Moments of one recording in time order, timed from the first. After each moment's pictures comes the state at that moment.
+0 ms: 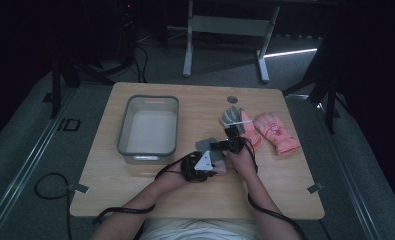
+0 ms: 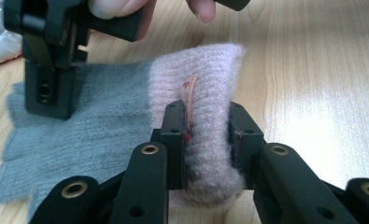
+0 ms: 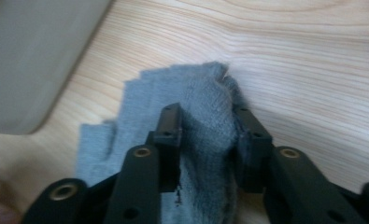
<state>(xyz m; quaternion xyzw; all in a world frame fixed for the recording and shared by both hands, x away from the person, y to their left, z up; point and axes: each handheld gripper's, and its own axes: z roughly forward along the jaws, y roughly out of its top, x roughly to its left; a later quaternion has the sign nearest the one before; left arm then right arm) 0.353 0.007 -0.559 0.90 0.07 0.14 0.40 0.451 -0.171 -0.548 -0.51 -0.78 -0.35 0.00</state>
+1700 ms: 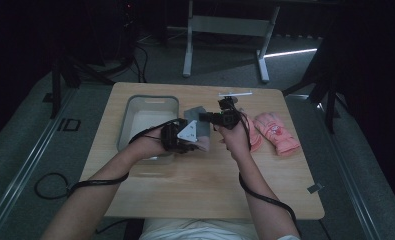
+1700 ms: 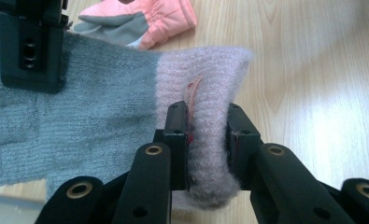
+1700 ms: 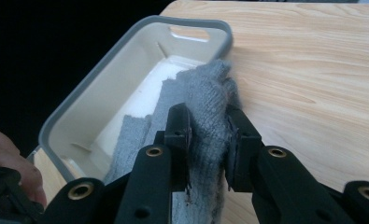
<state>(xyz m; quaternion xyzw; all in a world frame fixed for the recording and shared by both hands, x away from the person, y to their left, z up) 0.375 0.068 -0.433 0.93 0.01 0.18 0.32 0.450 -0.127 -0.427 -0.45 -0.77 -0.46 -0.04</state>
